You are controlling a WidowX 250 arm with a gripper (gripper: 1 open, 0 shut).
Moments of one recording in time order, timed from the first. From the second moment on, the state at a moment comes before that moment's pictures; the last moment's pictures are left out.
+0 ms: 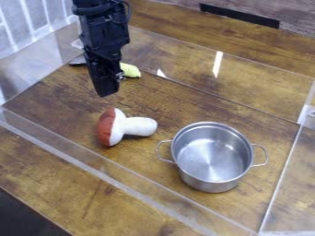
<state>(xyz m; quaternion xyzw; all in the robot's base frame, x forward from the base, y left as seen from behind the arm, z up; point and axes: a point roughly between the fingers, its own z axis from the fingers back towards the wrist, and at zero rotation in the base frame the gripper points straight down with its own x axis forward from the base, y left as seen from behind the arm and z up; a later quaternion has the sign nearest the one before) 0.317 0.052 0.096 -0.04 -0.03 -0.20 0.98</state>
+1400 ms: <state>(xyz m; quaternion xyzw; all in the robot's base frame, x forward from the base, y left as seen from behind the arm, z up) 0.331 0.060 0.069 -0.09 0.00 -0.23 0.97</state>
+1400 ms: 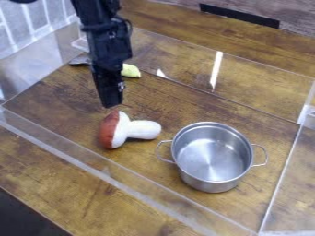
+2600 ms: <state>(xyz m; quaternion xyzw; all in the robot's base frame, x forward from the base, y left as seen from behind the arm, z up) 0.319 0.074 0.079 -0.11 0.01 -0.25 0.96</state>
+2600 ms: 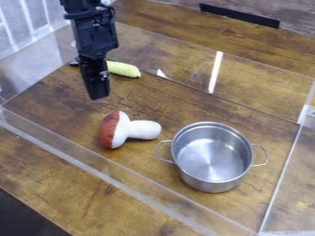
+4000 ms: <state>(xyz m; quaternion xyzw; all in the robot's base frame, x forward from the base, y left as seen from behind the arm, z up) 0.326 0.083 0.078 -0.10 0.01 -0.22 0.97</state>
